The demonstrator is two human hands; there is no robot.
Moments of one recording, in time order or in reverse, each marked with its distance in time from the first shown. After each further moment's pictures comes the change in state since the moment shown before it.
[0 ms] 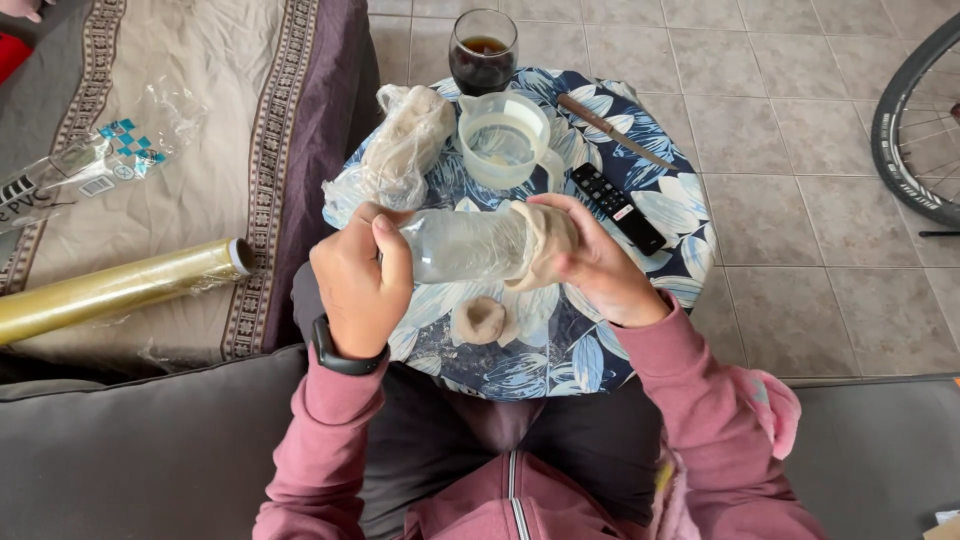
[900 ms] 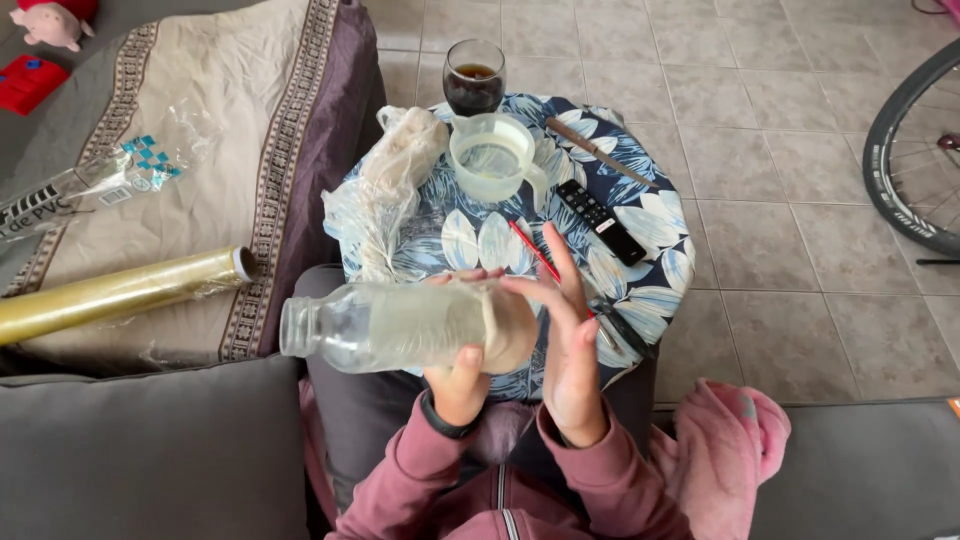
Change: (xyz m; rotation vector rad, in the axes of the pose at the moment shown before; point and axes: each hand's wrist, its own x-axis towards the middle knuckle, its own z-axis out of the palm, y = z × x) left_hand -0.102 0.047 0.097 -1.316 0.201 -0.045; right_hand -0.069 -0.002 0.076 -0.209 0.276 -0.557
